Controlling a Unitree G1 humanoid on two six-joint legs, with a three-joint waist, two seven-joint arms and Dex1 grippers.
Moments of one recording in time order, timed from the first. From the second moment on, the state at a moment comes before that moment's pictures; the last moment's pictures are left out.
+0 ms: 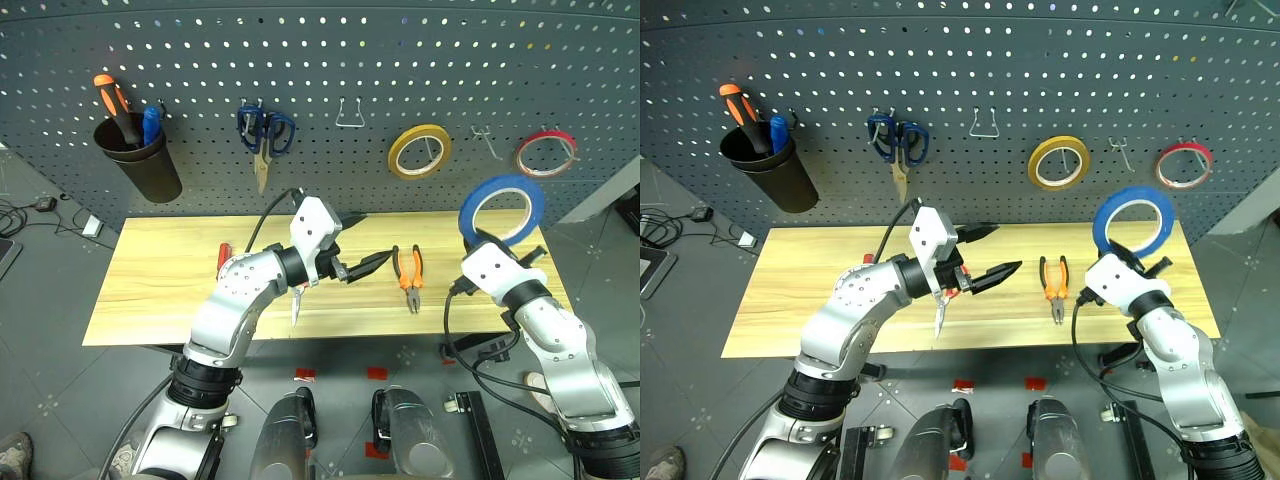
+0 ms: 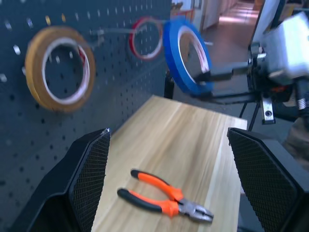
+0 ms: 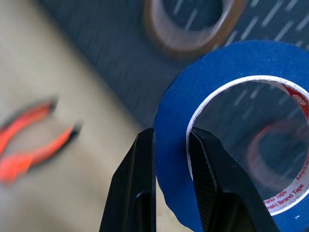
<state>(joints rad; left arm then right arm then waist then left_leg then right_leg) -0.48 0.30 -0.16 -0.22 -0.29 0.41 -0.75 -0.12 -0.55 0.03 -0.38 -0.37 0.20 0.25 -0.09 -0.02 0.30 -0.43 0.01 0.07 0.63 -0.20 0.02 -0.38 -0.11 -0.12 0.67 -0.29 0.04</state>
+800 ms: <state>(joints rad) -0.42 0.45 -0.16 -0.18 -0.24 0.34 -0.80 -0.40 -0.42 0.00 0.13 -0.20 0.11 0.24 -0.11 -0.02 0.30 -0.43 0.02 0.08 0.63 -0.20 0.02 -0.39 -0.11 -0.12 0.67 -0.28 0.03</state>
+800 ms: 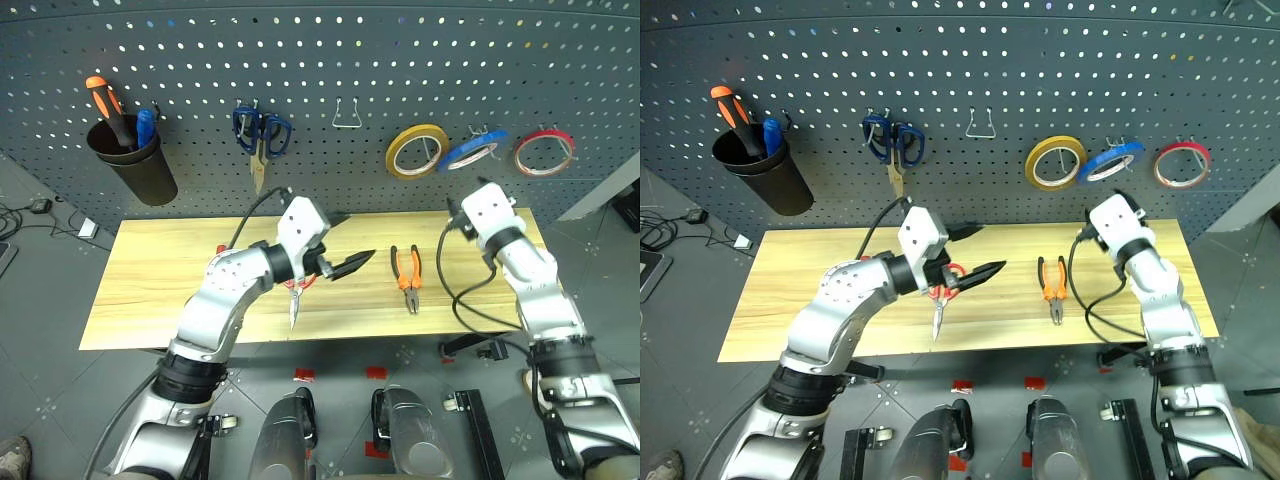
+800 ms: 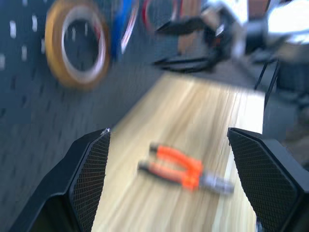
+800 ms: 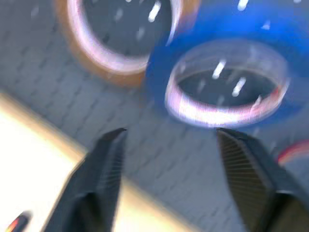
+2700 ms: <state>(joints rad) -0.13 0.52 0.25 -0.34 -0.44 0.41 -0.66 -0.57 0.13 0.18 -0.33 0.05 0.69 0.11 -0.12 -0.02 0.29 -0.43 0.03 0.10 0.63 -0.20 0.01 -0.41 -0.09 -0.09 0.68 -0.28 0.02</state>
